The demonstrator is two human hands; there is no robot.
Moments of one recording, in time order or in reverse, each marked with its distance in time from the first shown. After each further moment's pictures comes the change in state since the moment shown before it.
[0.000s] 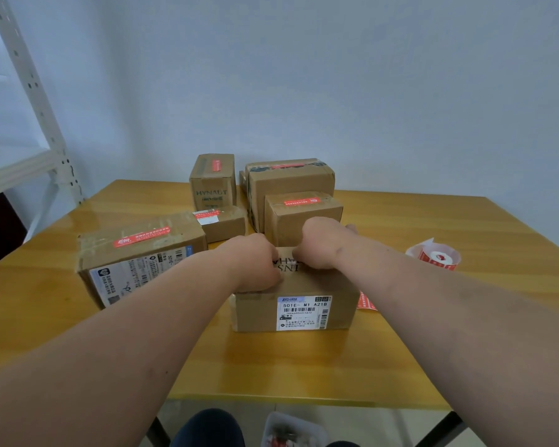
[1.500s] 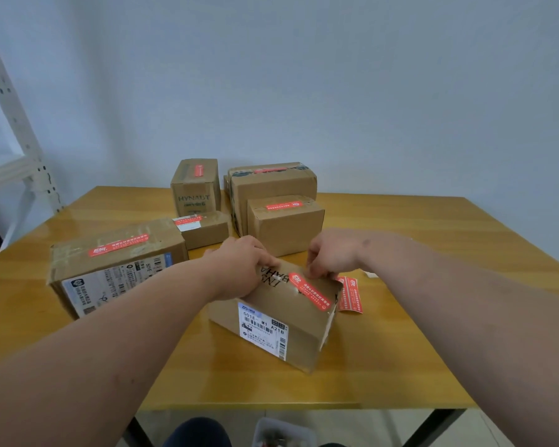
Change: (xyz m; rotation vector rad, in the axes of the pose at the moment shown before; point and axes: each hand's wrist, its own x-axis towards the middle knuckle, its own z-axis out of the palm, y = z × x) left_hand 0.002 0.003 0.003 -0.207 0.001 0.052; right_hand -0.014 0.050 -0.017 0.134 -0.284 -0.104
